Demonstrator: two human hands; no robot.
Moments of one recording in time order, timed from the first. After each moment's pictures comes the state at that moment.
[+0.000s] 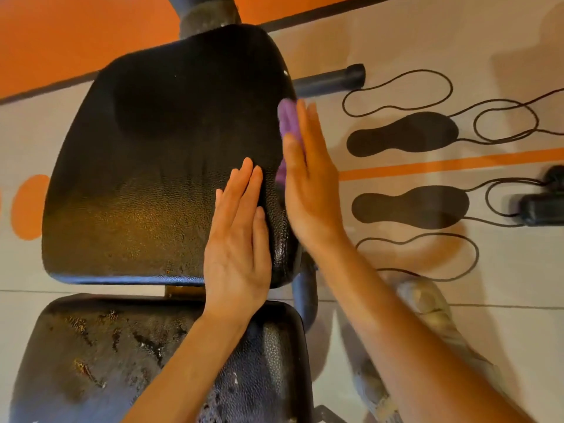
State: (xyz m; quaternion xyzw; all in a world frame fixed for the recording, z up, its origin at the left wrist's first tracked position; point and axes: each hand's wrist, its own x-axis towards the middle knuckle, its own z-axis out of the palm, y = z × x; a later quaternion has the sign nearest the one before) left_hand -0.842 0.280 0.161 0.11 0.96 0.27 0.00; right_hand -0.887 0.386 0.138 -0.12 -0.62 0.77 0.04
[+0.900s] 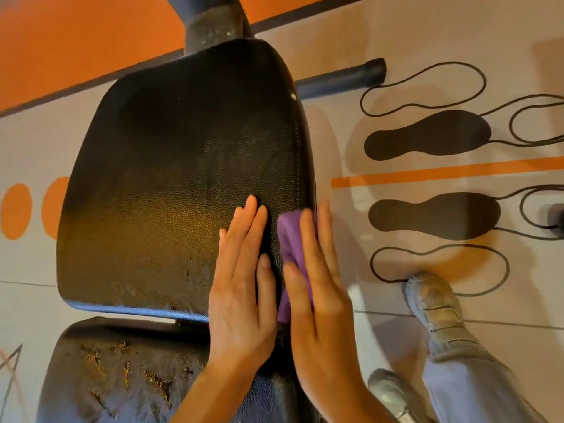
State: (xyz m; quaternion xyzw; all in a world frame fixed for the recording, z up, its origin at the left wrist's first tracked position) left_hand -0.843 0.284 0.166 0.08 0.95 0.30 0.04; right_hand -0.812 0.371 0.144 -0.11 -0.67 0.74 0.04
